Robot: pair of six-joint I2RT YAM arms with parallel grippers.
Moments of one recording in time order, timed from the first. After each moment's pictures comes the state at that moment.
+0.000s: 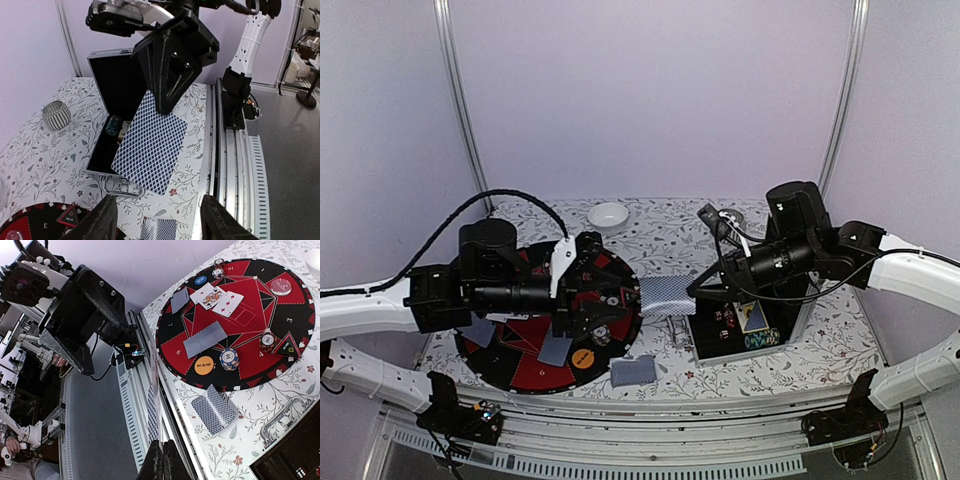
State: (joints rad) left arm -1.09 1.06 0.83 -0.05 0.22 0.09; right arm 0.85 1.23 1.05 -0.37 -0.63 0.30
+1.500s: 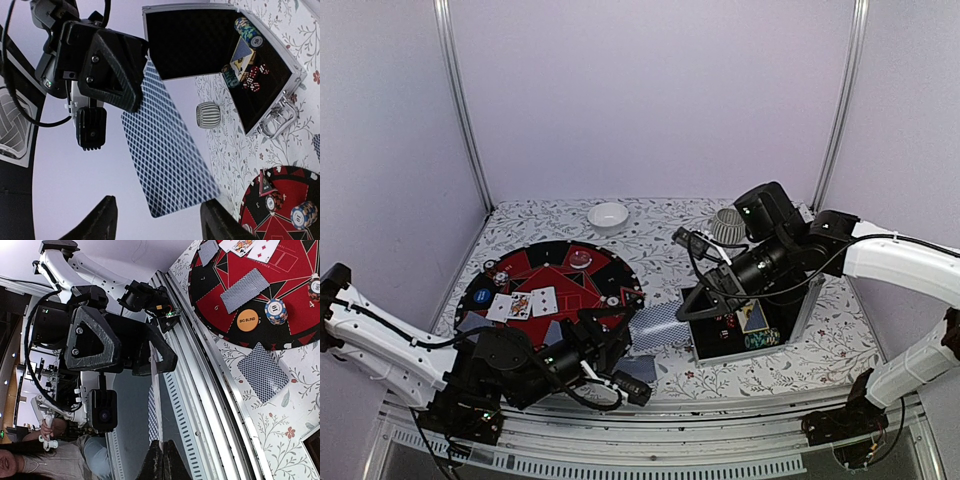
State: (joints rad) left arm -1.56 1.23 0.54 0.63 -0.72 1.57; right arm 0.88 1.38 1.17 -0.55 -0.85 0.39
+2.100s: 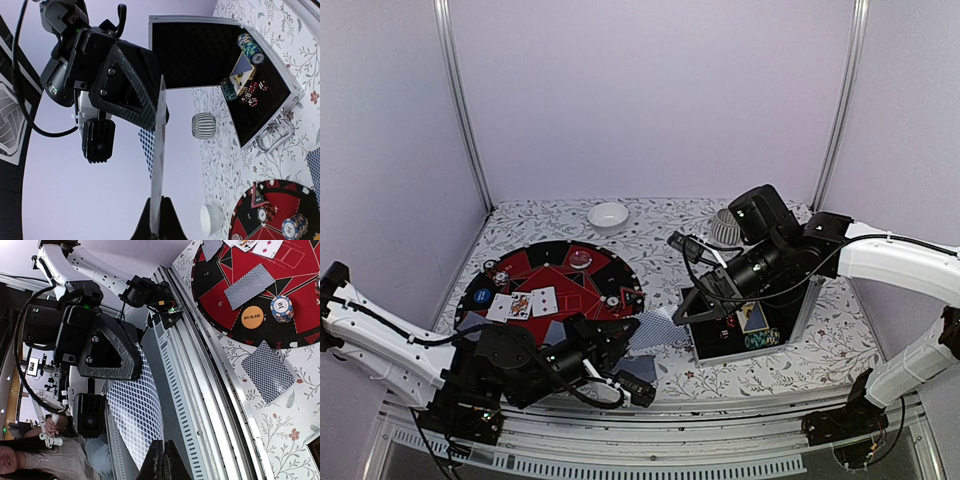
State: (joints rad) left arm -1.56 1.23 0.58 0.58 -0.68 1.48; right arm 0.89 1.40 1.17 -0.54 -0.87 0.39
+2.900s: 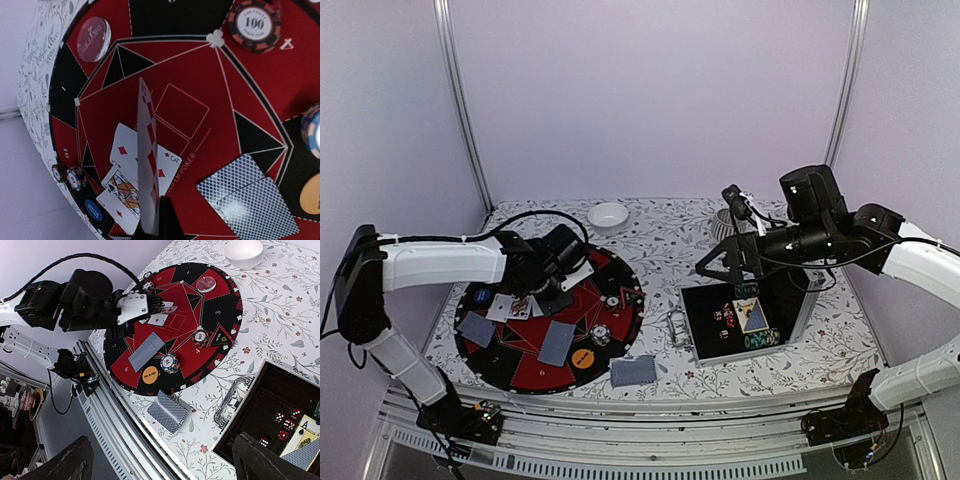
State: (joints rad) left arm -0.81 1.55 1.04 -0.66 -0.46 0.27; right arm 0.80 1.20 1.16 -0.57 -0.35 0.40
